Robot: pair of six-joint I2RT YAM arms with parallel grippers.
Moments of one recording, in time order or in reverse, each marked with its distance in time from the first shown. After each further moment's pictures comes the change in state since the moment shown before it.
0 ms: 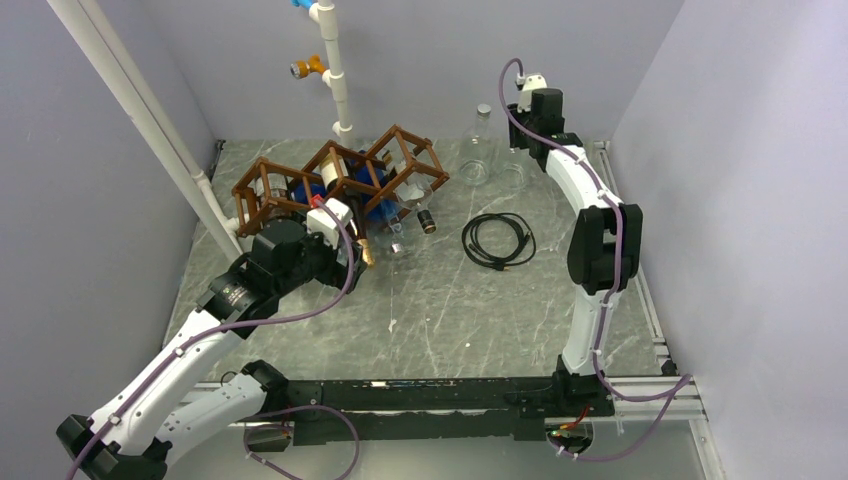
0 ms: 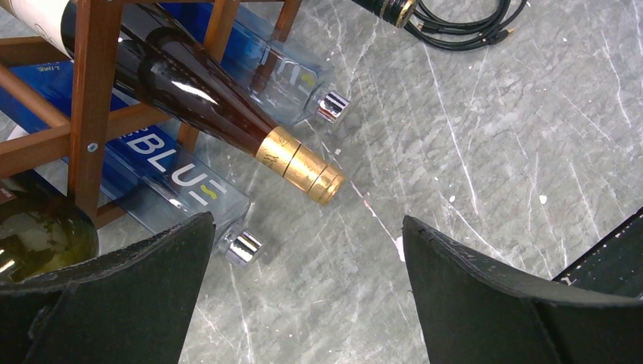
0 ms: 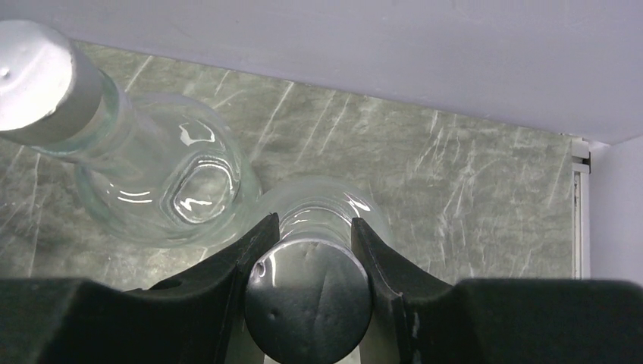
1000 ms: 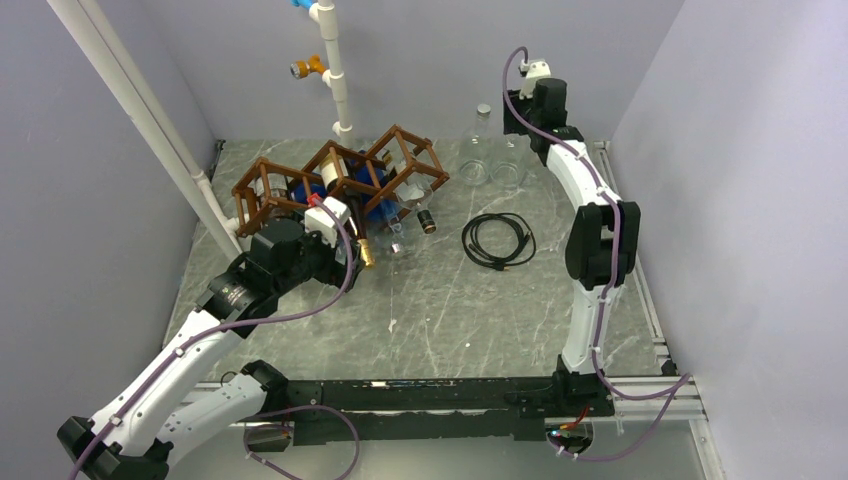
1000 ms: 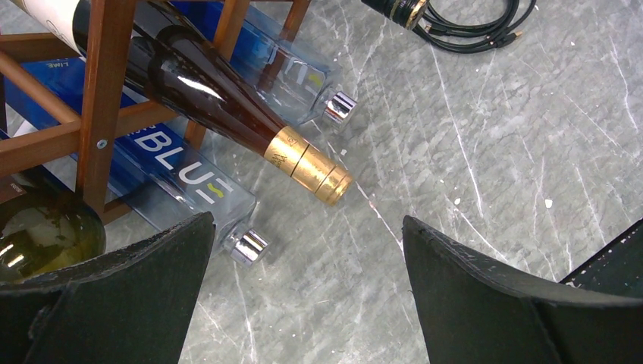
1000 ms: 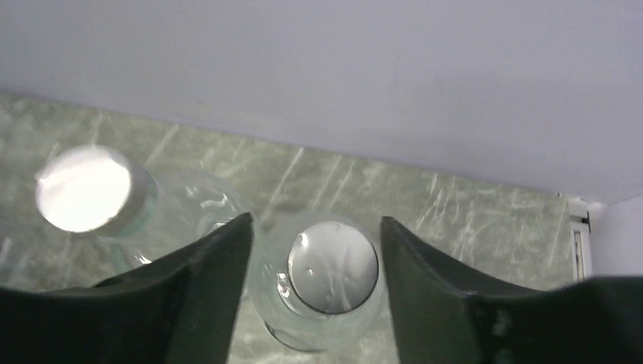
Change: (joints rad) left arm 0.017 0.000 0.000 0.000 0.000 0.000; right arm -0.007 0.060 0.085 0.058 -0.052 0.029
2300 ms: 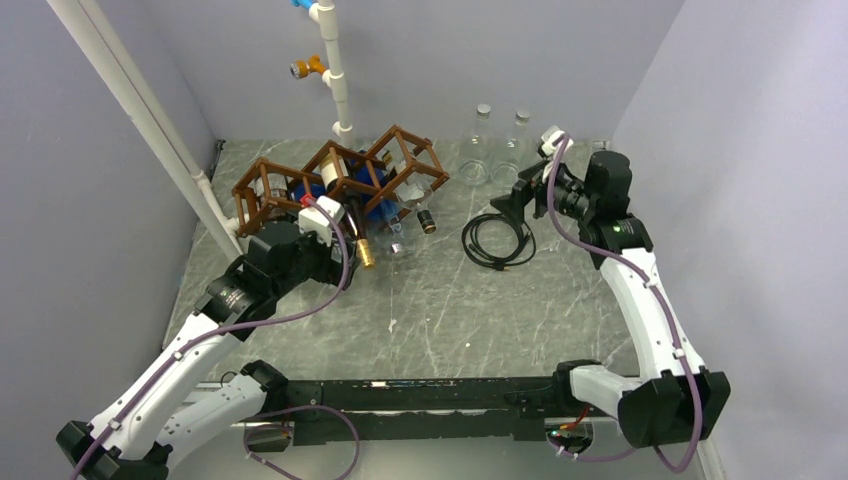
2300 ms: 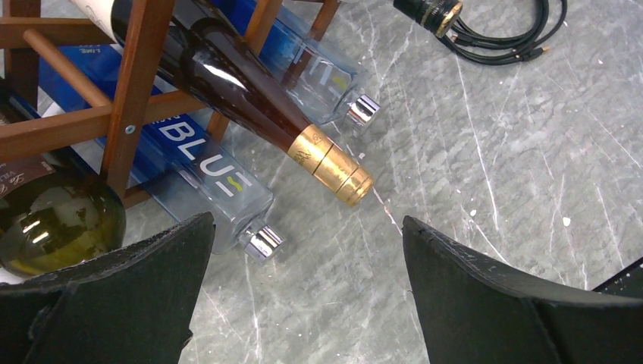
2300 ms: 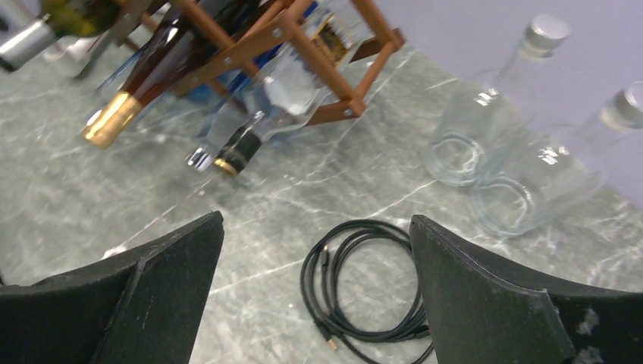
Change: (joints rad) left arm 0.007 -0.020 -0.017 0.008 -0.059 -0.021; right arm -0.013 -0.958 -0.768 -0.101 -0.649 -0.132
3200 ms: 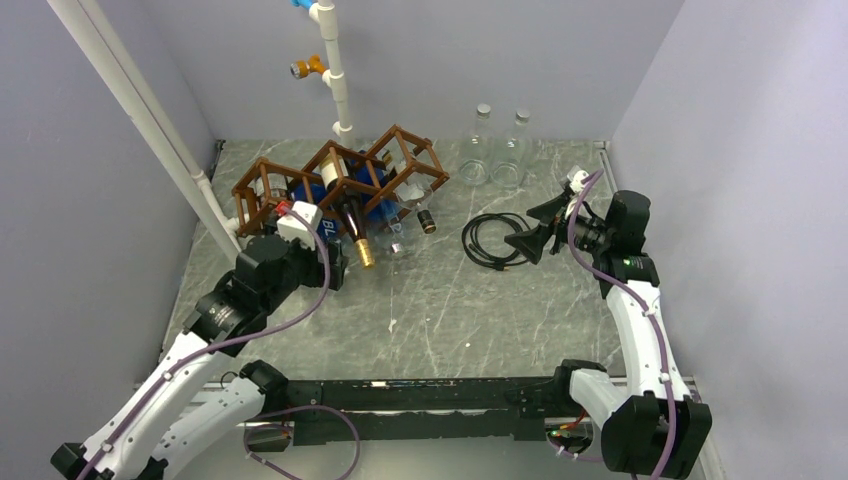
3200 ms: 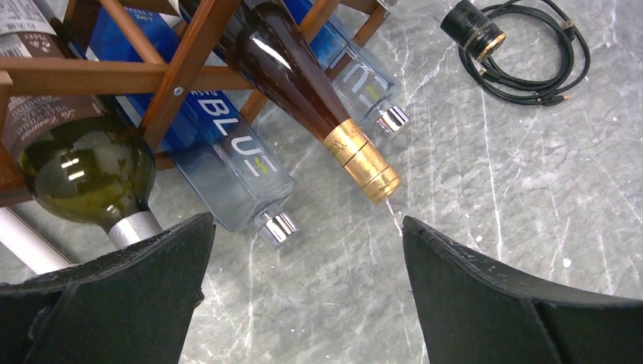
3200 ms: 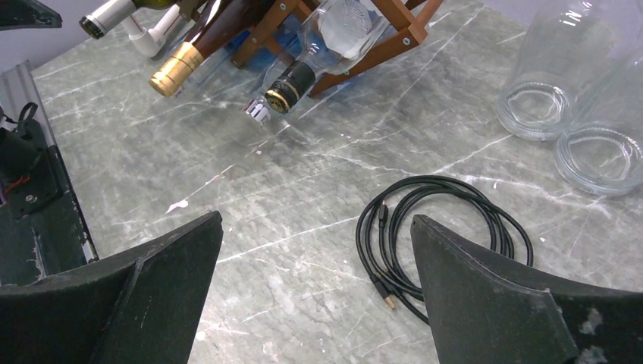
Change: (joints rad) left arm 0.006 -0.098 -0.053 -0.002 -0.125 -0.113; right arm -0.224 -0.164 -0.307 0.052 -0.358 0.026
